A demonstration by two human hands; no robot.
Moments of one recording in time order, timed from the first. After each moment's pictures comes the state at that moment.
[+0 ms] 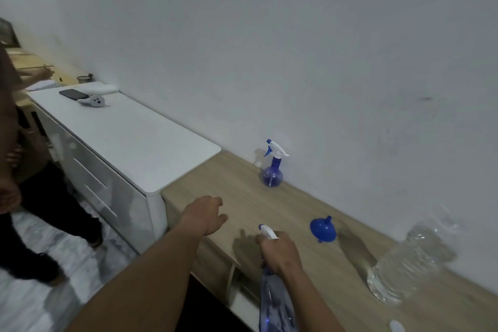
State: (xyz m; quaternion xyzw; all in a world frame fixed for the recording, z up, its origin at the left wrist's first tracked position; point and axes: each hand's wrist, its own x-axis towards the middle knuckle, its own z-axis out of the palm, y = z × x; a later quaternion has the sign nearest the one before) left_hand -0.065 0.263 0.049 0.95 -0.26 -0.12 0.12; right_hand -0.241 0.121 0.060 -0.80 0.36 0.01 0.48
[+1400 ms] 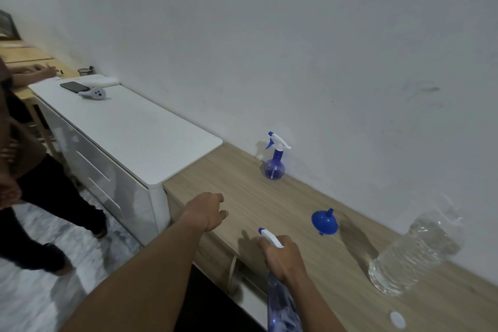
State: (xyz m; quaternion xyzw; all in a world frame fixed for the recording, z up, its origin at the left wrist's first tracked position) left_hand -0.066 0.265 0.035 0.95 -0.26 -0.13 0.13; right_hand -0.251 0.112 0.011 -0.80 0.36 -0.02 0.49
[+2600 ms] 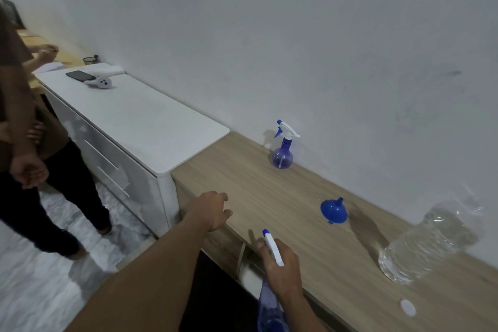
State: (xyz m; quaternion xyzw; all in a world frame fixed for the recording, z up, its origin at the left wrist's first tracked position) left_hand -0.078 0.283 0.012 0.94 -0.28 -0.13 0.12; right_hand -0.274 0.148 -0.038 -0.80 0.24 -0.18 0.53
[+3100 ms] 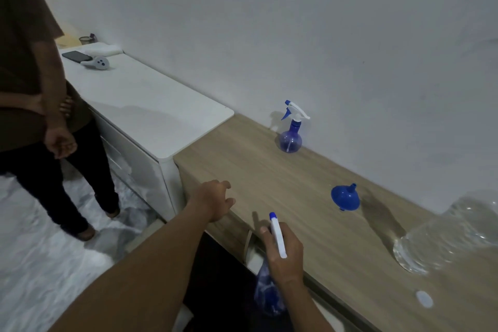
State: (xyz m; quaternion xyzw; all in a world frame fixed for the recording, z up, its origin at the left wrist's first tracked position) left_hand -0.067 0.285 -0.006 0.95 -0.27 -0.13 0.12; right_hand -0.258 0.156 -0.053 -0.77 0.22 -0.24 0.54
